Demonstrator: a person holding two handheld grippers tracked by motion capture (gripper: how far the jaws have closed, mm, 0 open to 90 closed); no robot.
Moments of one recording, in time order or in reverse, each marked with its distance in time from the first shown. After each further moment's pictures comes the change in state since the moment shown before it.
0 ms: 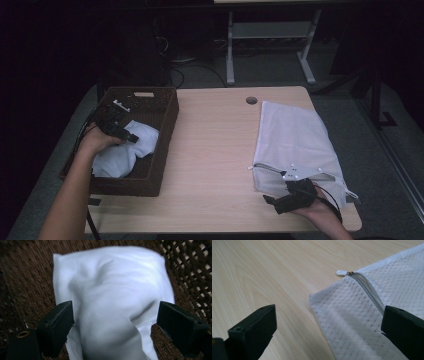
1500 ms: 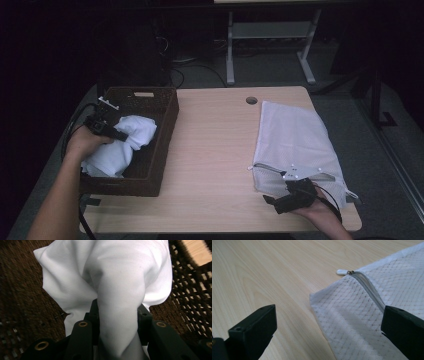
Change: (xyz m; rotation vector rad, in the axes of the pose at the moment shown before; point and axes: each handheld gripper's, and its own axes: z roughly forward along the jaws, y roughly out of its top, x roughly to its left) left arm 0.008 -0.013 -0.038 -0.040 -0.086 -0.028; right arm -0.001 -0.001 0.001 0.002 0.006 0.009
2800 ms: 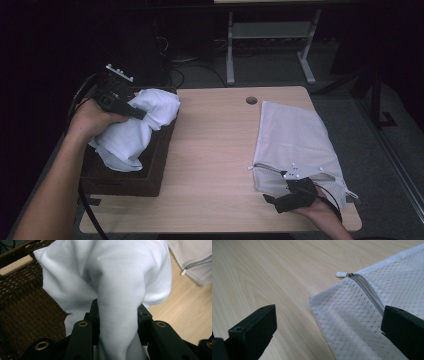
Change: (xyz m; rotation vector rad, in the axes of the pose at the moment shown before) left arm -0.093 0.068 -0.083 -0.125 -0.068 0.142; right arm -0.001 0.001 -0.001 -0.013 0.005 0.012
